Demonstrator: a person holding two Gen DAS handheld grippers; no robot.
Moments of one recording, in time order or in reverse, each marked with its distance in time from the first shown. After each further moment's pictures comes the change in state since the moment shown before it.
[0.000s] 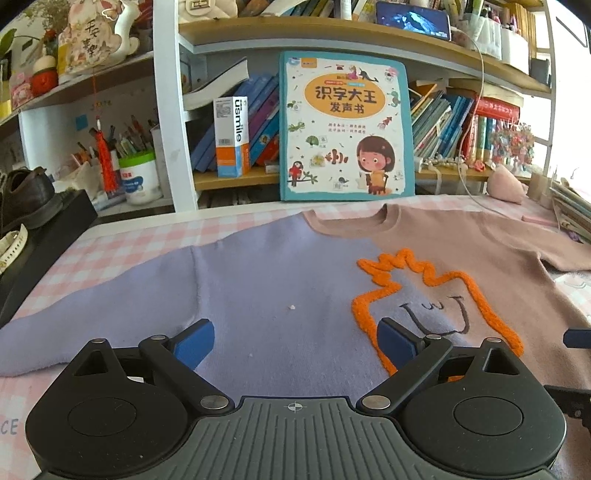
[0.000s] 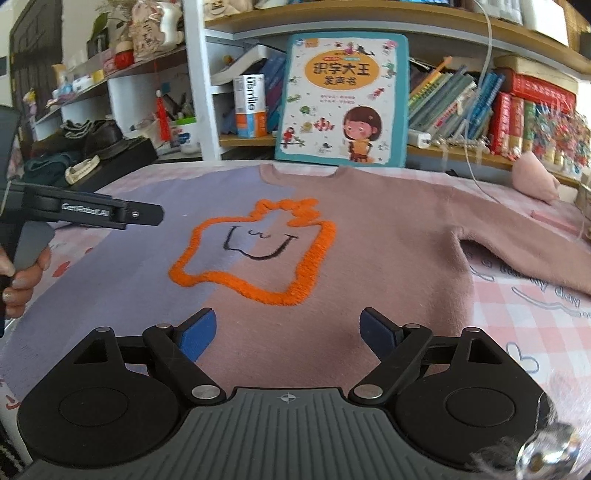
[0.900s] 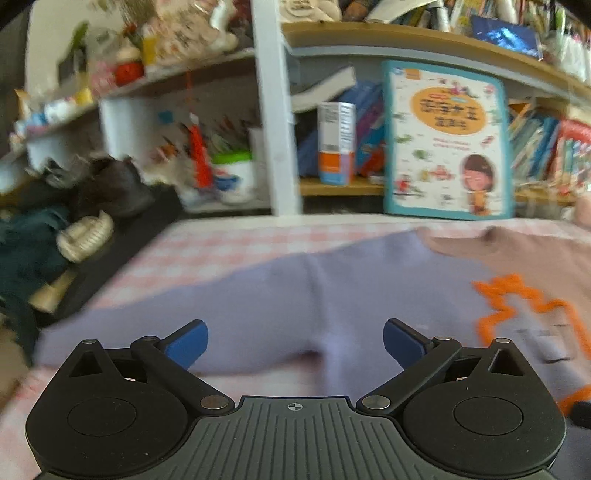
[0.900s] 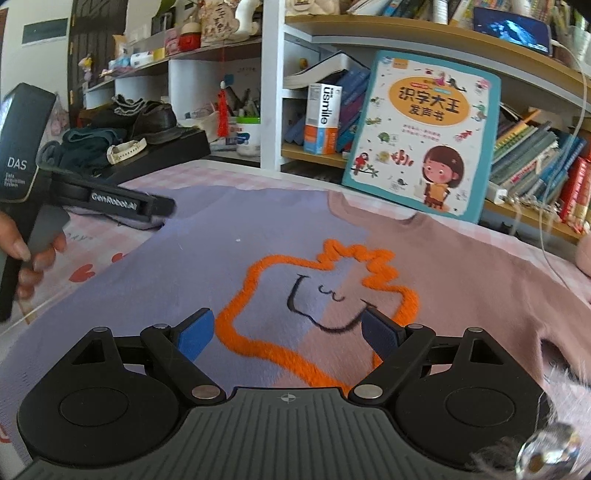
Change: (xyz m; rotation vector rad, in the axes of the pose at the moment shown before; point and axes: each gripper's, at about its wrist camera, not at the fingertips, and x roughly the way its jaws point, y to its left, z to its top) left arm 0.002 0.062 0.004 -0.058 -0.043 0.317; right arm 0.052 0.042 0.038 -0.197 -0.020 0.111
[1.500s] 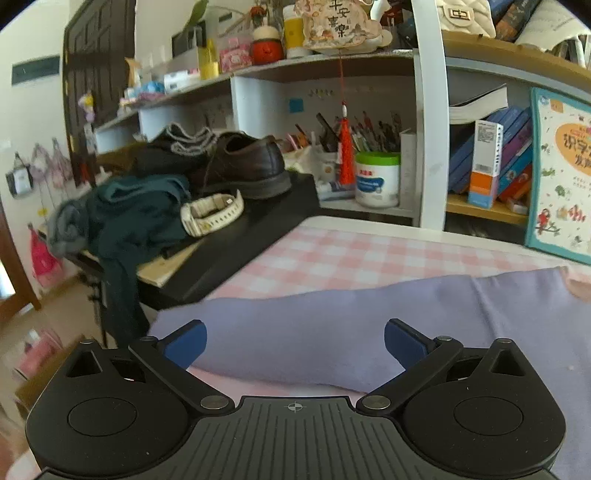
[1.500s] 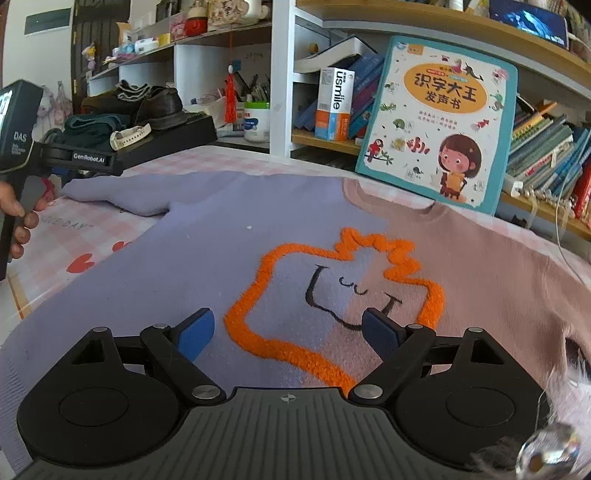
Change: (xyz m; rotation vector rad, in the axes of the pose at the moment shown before) left arm 0.016 0.081 -0.010 -0.190 0.019 0.266; right arm 0.017 0.007 -0.002 0.003 0.033 0.017
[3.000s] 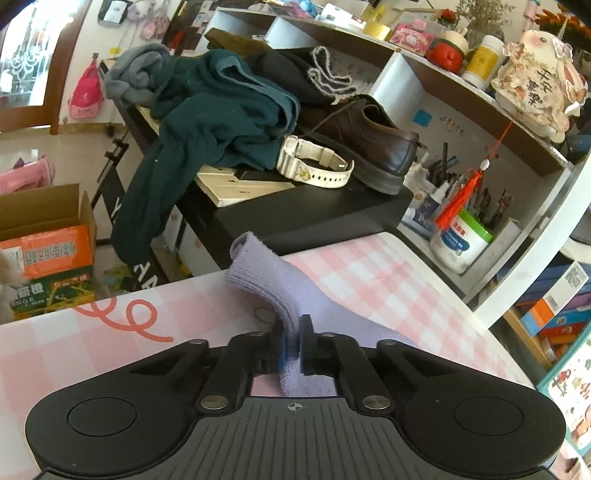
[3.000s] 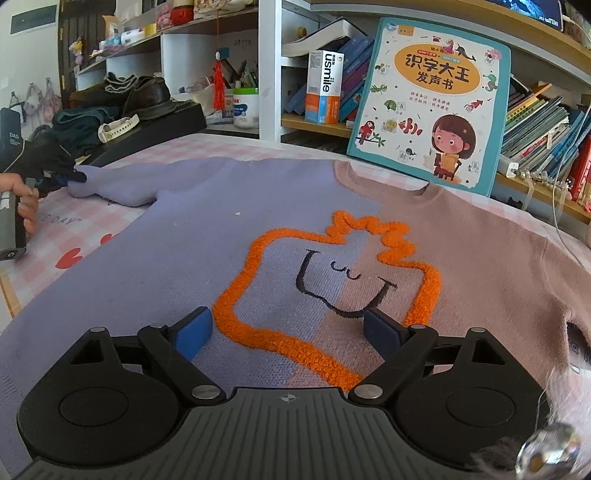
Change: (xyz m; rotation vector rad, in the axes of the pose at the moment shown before) left arm 0.061 0.094 -0.016 -0.617 0.108 -0.052; right arm 0.007 -0.005 -0.001 0.023 0.046 -0.014
